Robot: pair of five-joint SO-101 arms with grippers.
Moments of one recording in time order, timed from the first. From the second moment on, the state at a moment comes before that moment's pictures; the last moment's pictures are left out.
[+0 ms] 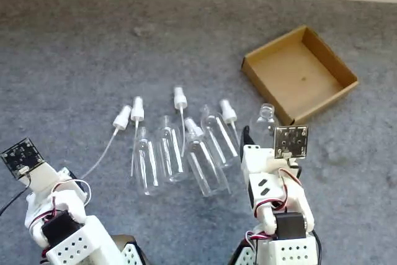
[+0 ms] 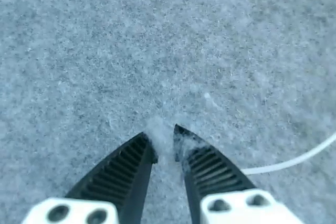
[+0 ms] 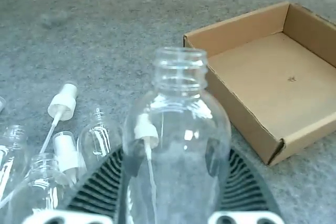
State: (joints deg) left arm -43.8 -103.7 95.9 65.5 6.6; right arm -9.4 -104.5 95.7 39.3 -0.3
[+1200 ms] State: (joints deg) left arm -43.9 -104.4 74.3 79.2 -35.0; right arm -9.4 -104.5 95.7 39.3 -0.3
